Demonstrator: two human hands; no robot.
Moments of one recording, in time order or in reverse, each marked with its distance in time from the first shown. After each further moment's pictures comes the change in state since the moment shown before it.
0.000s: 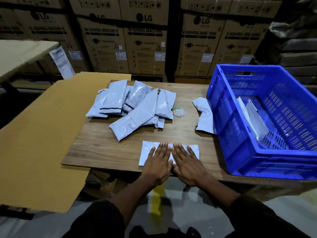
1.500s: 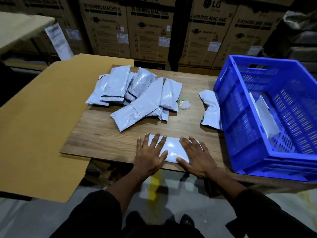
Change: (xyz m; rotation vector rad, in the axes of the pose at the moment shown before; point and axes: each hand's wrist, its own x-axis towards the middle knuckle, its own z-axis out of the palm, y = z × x) left_hand -0.007 -0.039 0.018 -0.121 0.225 -0.128; right_hand 0.002 0.026 -0.005 0.166 -0.168 0.118
